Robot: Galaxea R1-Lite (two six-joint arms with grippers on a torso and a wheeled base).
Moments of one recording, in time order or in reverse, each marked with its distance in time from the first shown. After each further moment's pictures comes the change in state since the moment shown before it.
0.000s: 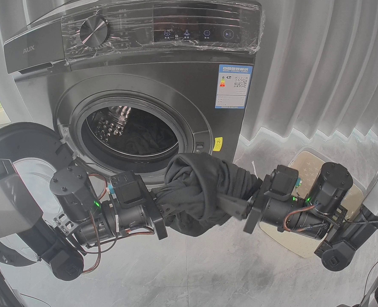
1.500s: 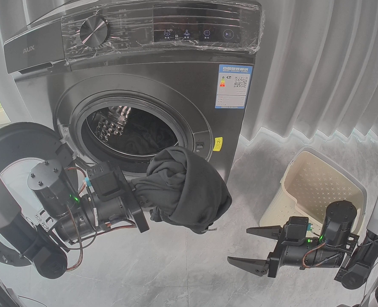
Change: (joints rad) left arm 0.067 -0.092 0.049 0.000 0.001 -0.006; right arm -0.033 -0.006 0.369 0.001 0.005 -0.047
